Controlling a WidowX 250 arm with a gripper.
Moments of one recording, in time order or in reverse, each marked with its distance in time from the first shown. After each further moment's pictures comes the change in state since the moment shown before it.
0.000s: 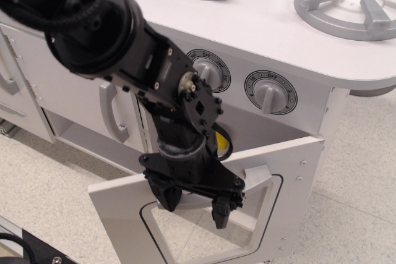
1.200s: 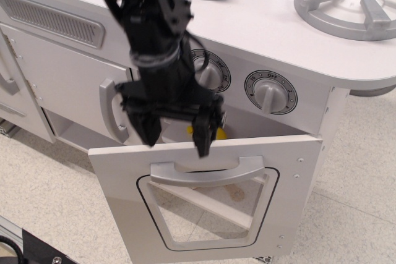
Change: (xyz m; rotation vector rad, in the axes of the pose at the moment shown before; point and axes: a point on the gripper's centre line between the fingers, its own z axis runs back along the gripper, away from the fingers) arm 0.035 0.029 0.057 -0.009 -0.004 0.056
